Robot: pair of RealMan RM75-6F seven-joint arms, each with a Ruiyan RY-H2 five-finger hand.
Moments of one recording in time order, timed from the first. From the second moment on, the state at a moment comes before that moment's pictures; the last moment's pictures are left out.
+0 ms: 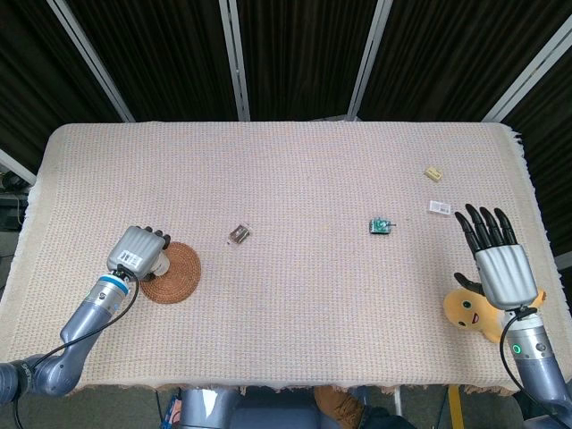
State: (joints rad) left arm -0.72 -1.27 -0.04 -1.68 0.95 0.96 0.75; right arm 0.32 -1.22 0.09 -1.41 -1.50 1.47 -0.13
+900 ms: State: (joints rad) left arm -0.56 -1.09 -0.06 -1.83 1.20 1.24 0.40; right arm 0.31 -1.21 0.11 -1.44 -1.53 1.47 -0.13
